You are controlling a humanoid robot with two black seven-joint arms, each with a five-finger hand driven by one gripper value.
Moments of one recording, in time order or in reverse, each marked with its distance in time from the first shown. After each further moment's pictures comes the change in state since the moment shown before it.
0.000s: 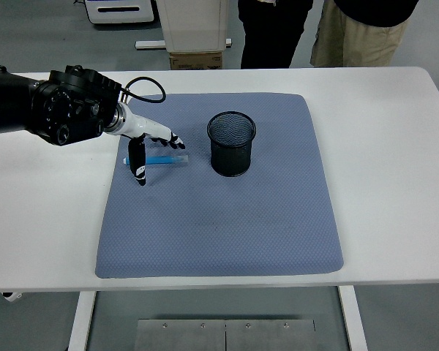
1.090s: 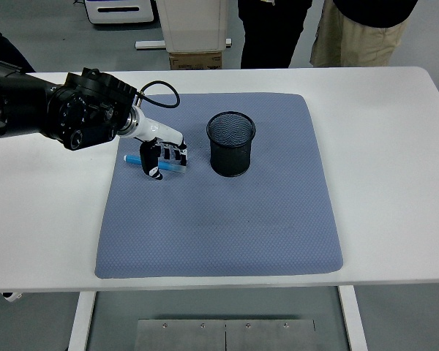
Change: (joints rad) left arm 0.001 -0.043 -0.011 0.010 0.036 0.000 0.001; right arm 0.000 0.000 0.000 0.000 0.000 0.000 0.000
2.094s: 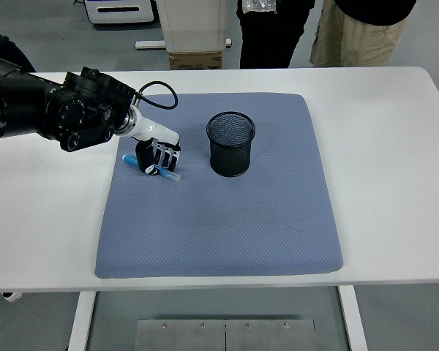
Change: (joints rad) left arm 0.008 0.002 0.004 0.019 0.058 0.007 0.000; right arm 0.000 0.000 0.001 0.000 0.000 0.000 0.000
